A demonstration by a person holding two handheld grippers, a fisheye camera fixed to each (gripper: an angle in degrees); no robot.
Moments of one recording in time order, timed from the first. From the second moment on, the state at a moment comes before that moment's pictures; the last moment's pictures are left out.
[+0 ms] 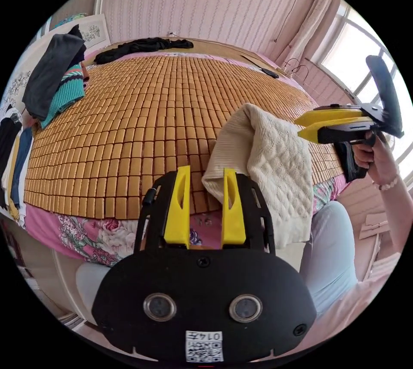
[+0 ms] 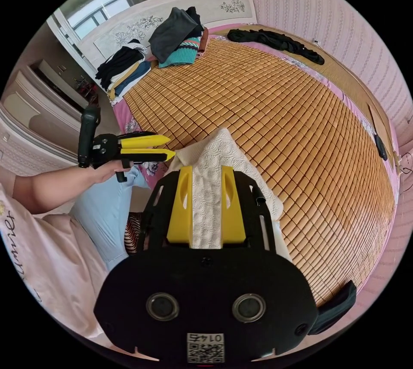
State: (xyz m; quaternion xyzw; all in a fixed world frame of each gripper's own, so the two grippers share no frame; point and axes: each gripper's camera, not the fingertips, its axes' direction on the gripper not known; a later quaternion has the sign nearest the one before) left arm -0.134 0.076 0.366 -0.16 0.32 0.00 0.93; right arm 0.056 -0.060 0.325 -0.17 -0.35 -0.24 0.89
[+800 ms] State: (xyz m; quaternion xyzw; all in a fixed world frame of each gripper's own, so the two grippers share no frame) left arm -0.072 0.074 0.333 -0.14 0.30 0.18 0.93; right arm -0.020 -0.050 0.369 -0.25 -0.34 -0.28 0.86
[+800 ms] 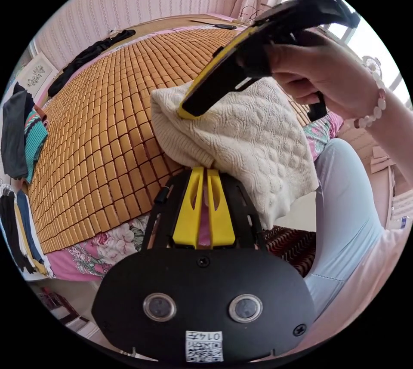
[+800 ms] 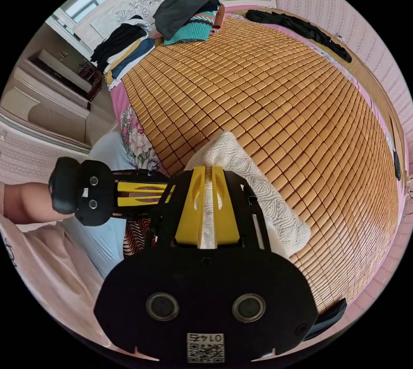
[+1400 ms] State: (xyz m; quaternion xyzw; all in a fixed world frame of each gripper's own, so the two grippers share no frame) left arm -0.134 0.060 0.373 -0.16 0.46 -0.05 0.87; right arm 0.251 0.044 0.361 -0.22 -0.39 0.06 0.89
